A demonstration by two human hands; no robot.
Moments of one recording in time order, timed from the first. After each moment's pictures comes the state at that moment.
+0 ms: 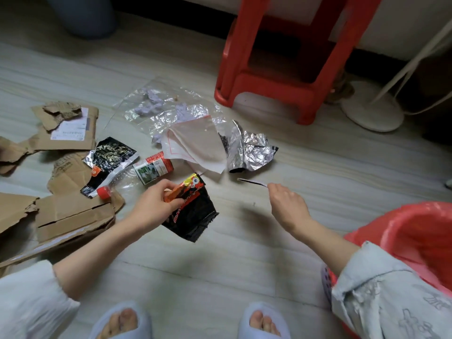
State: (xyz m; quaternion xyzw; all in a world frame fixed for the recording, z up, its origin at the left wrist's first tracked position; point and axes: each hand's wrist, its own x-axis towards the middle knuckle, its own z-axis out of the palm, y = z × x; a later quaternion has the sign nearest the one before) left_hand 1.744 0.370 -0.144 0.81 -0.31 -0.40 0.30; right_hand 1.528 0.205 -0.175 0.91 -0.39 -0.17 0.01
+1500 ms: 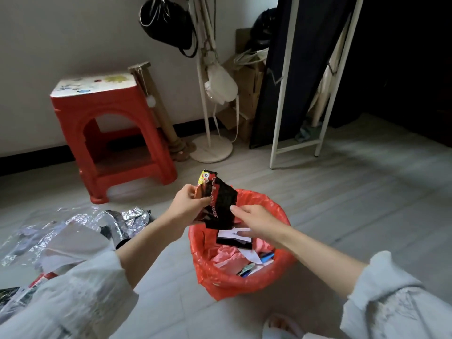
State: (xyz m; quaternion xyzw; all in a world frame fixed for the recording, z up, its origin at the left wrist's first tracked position) left_hand 1.397 0.282 0.059 0.64 -0.47 -0.49 0.36; right_hand 1.230 0.278 0.016 0.53 -0.57 0.25 -0.58
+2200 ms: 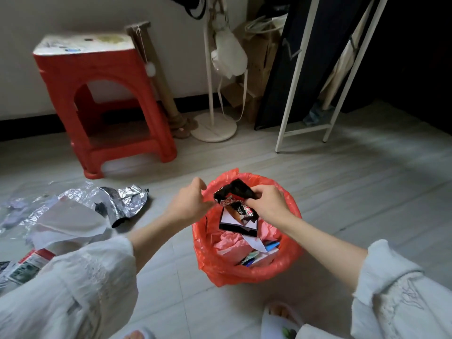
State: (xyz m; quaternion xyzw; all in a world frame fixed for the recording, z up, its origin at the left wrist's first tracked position) left_hand 1.415 0.255 0.001 0.69 -0.66 -0.28 0.14; right_hand 1.234 0.246 -0.019 0.61 -0.68 0.26 -0.32
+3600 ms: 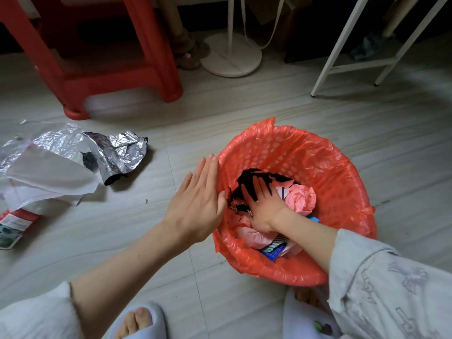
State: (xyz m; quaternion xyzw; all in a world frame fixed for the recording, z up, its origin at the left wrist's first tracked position) left_hand 1.449 0.247 -0.122 0.62 -0.76 -0.20 0.05; right_hand 1.266 0.204 -0.209 0.81 -0.50 -0.28 -0.09
